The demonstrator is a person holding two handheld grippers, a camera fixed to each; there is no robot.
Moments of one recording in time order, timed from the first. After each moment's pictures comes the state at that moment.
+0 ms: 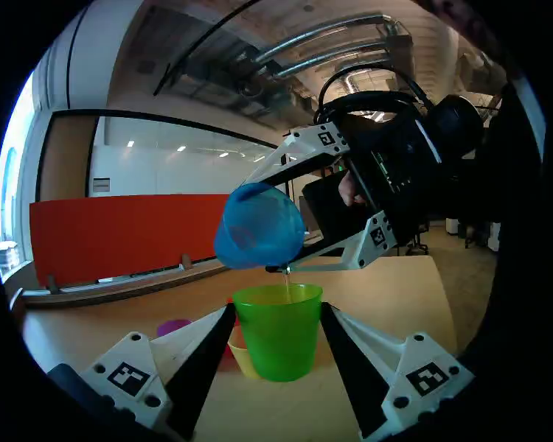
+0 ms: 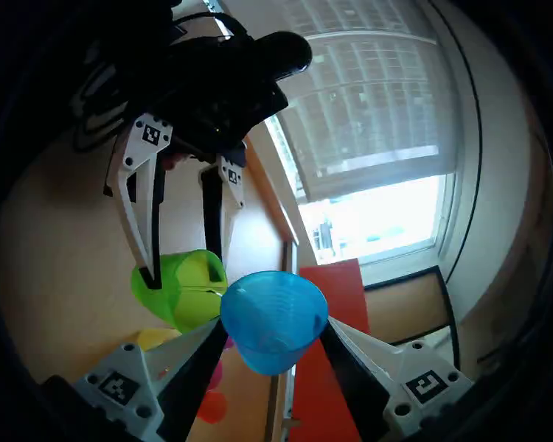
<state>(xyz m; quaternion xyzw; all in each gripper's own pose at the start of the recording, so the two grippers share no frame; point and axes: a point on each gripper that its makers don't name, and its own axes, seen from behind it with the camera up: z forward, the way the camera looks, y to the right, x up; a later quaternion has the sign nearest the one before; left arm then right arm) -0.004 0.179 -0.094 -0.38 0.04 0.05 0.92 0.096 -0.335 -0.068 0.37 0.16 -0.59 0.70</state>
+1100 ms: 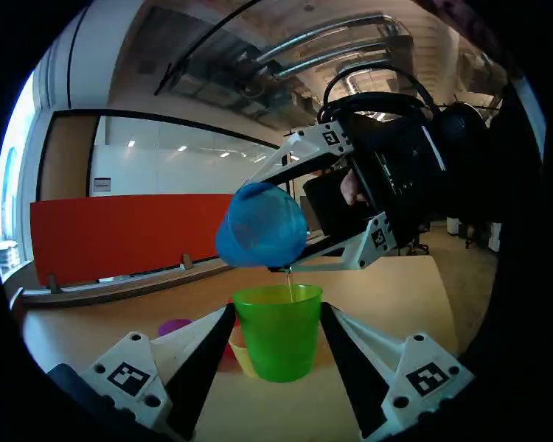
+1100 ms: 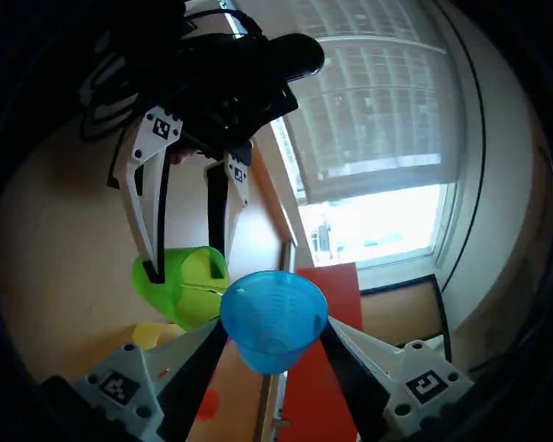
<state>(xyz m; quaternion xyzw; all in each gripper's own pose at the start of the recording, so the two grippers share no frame) -0.004 0.177 -0.094 -0.37 0.04 0.05 0.93 0.097 -0.335 -0.066 0.36 0.17 -0.61 0.69</state>
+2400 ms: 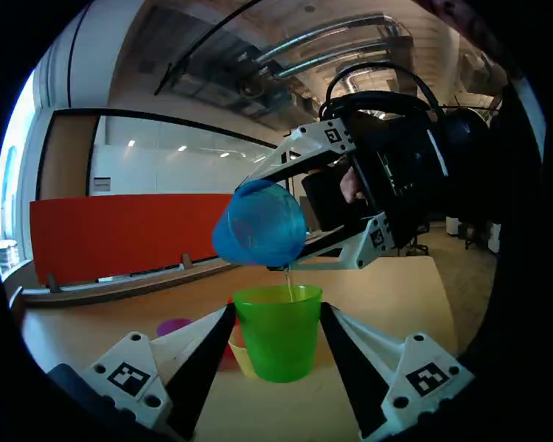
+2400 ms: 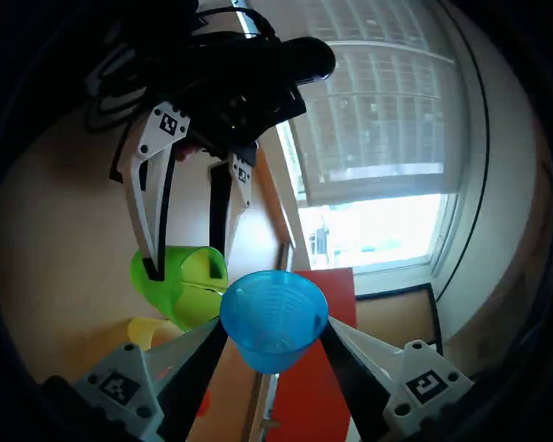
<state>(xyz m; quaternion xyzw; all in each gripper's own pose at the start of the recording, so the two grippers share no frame) -0.005 0.178 -0.095 -0.38 0.04 0.04 0.92 0.098 -0.339 -0.073 0.35 0.18 -0.63 0.67</state>
